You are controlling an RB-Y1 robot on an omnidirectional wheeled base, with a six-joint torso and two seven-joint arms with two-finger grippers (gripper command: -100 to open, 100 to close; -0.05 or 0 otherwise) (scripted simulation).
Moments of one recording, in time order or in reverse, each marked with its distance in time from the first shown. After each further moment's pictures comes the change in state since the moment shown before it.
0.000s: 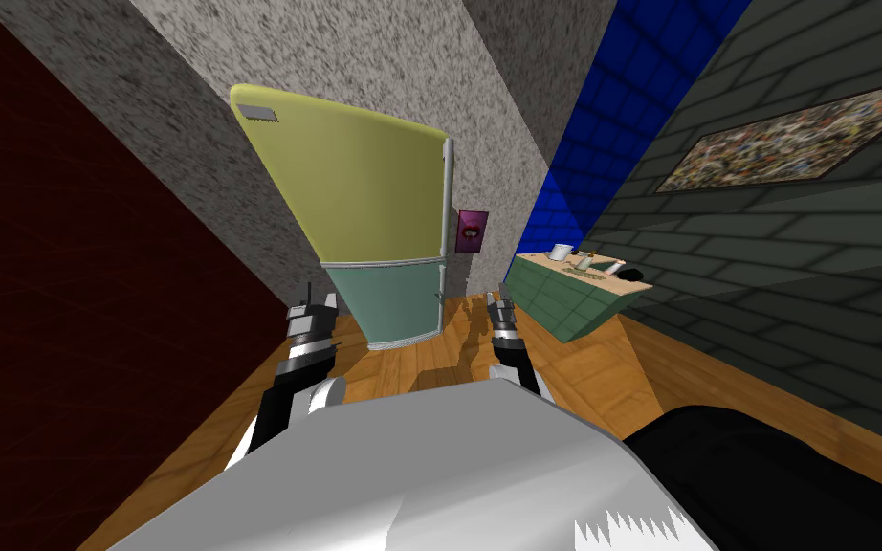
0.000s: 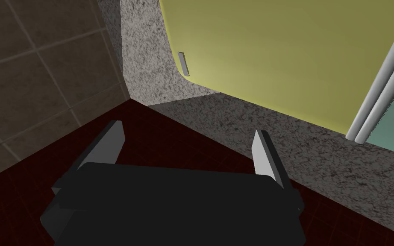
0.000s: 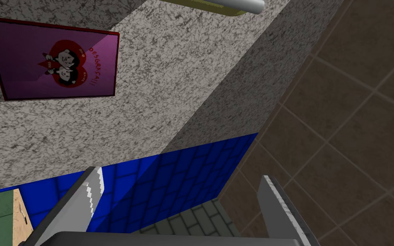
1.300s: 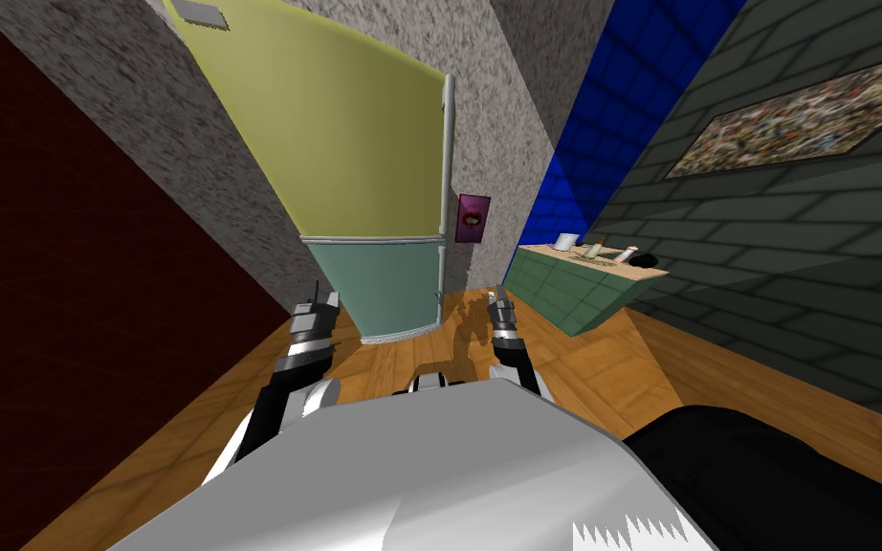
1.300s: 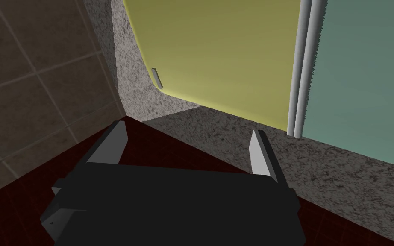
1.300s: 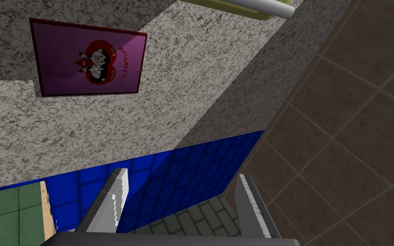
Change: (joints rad) left arm -0.006 0.086 0.000 -0.005 -0.003 0.031 -0.004; right arm 0.000 0.000 0.000 0.000 0.000 0.000 0.000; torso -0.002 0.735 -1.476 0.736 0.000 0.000
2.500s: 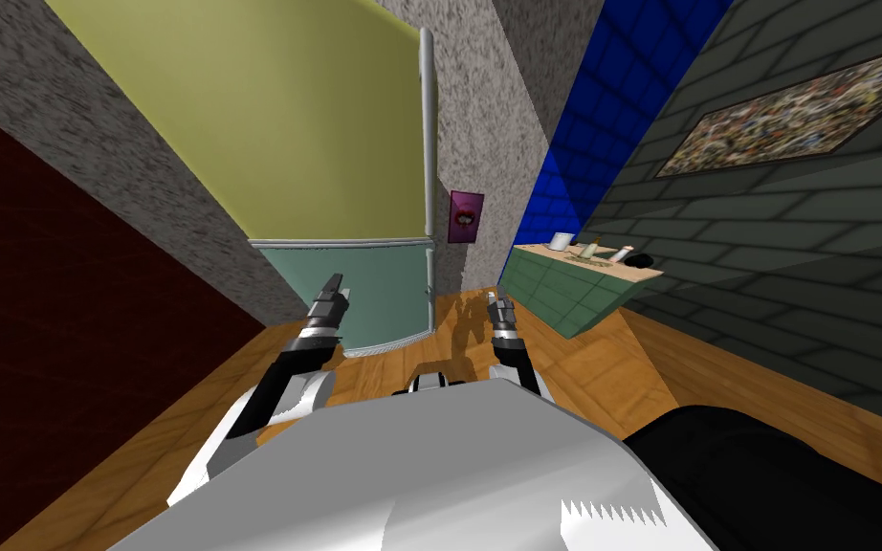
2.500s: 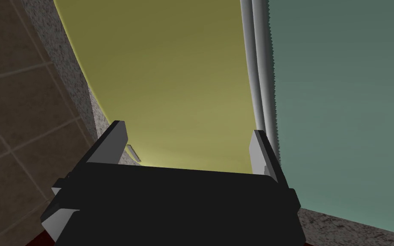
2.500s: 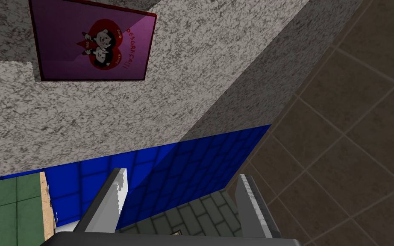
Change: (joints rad) left arm -0.063 0.115 -0.019 -0.080 -0.042 0.294 -0.045; right arm 0.000 0.000 0.000 0.000 0.000 0.000 0.000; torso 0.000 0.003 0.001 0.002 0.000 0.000
